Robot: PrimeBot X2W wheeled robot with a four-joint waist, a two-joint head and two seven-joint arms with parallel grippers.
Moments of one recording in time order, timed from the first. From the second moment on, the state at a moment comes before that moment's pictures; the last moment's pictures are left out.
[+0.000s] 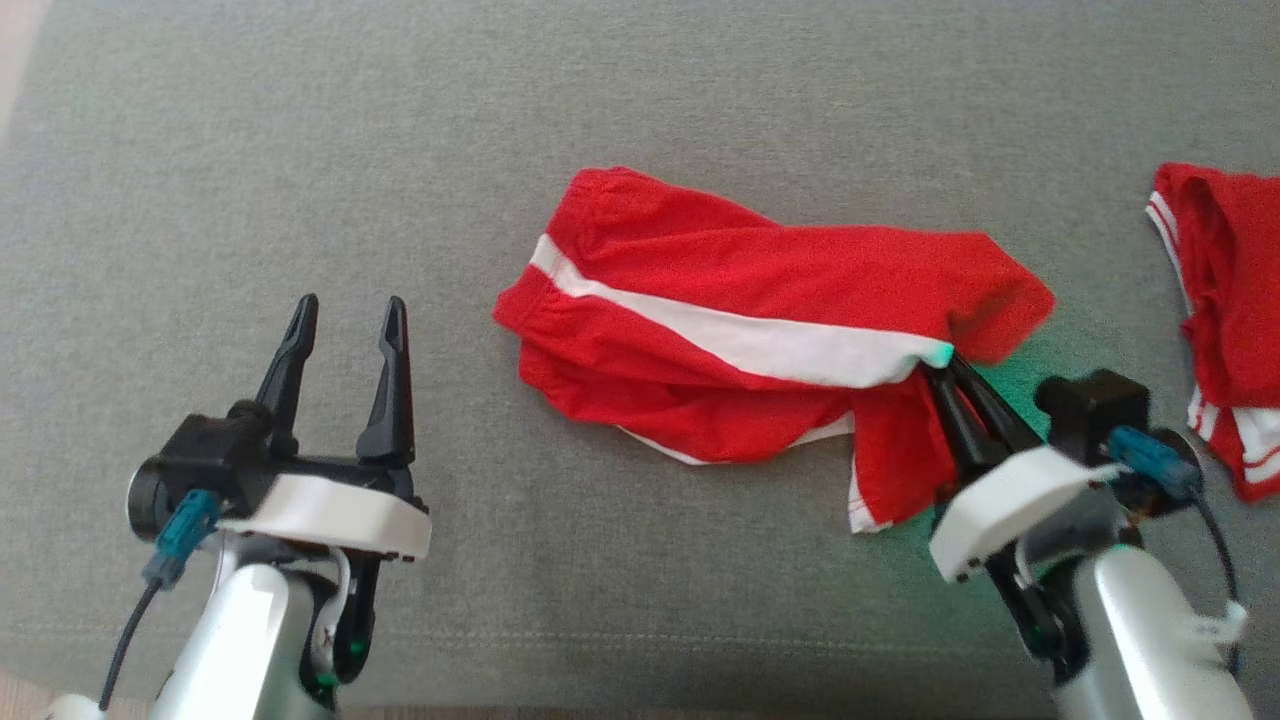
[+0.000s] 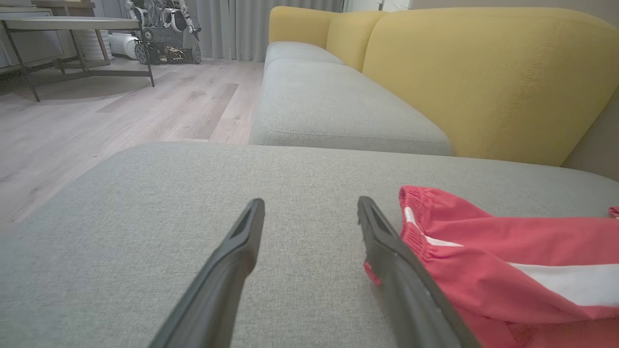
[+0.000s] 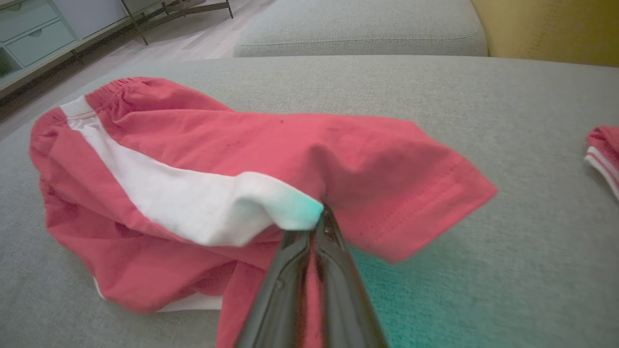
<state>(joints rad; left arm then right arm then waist) -0.17 0.20 -0.30 0.08 -0.33 0.11 -0.25 -0.16 -0.11 0.17 0.15 0.17 0.13 0.13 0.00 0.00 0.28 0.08</state>
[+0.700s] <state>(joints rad) -0.17 0.18 -0.31 0.09 -0.33 0.10 -0.25 -0.30 -0.17 0.24 0.00 0.18 0.13 0.51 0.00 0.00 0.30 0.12</state>
